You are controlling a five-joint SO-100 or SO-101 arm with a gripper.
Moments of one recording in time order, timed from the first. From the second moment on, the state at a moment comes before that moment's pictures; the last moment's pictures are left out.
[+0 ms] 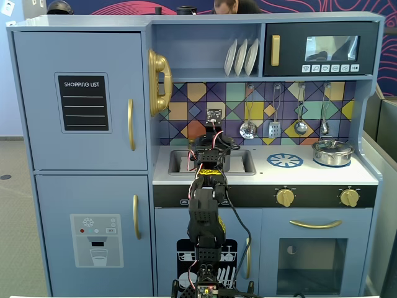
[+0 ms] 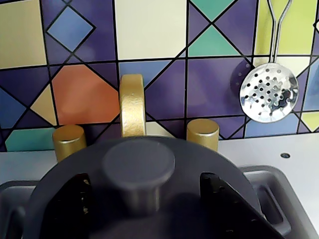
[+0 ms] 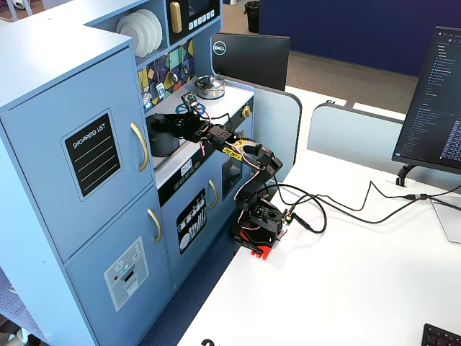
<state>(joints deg) 4.8 121.0 112.0 5.1 -92.7</state>
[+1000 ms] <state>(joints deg) 11.6 117.9 99.8 7.0 -95.1</state>
